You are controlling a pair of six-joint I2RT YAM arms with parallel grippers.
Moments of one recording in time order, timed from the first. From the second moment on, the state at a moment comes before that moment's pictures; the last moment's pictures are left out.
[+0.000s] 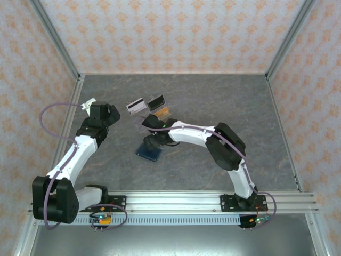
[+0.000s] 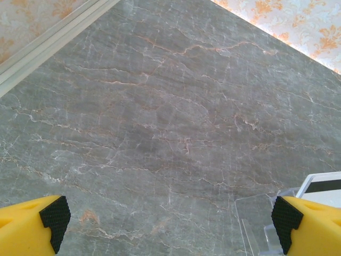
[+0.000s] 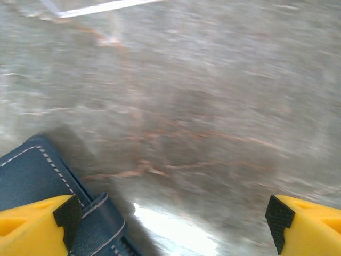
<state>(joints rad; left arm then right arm) -0.05 1.18 0.79 -0.32 -0.36 -0.58 0.94 2.07 1.50 -0.62 0.12 0.45</state>
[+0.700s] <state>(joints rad) -0.05 1.14 0.71 -0.31 -0.19 -0.64 0.90 2.02 1.47 -0.60 -0.07 0.45</state>
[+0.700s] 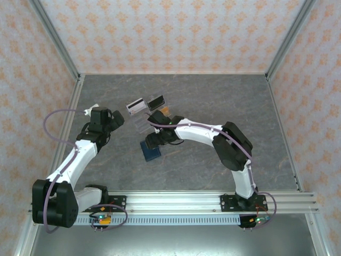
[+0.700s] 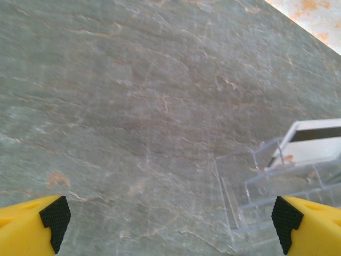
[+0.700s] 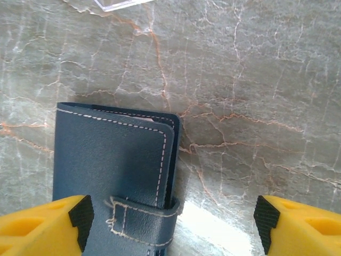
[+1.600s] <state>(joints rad) -0.25 1.41 0.53 -0.05 0.39 -0.89 0.84 2.06 1.46 -0.53 -0.13 0.63</state>
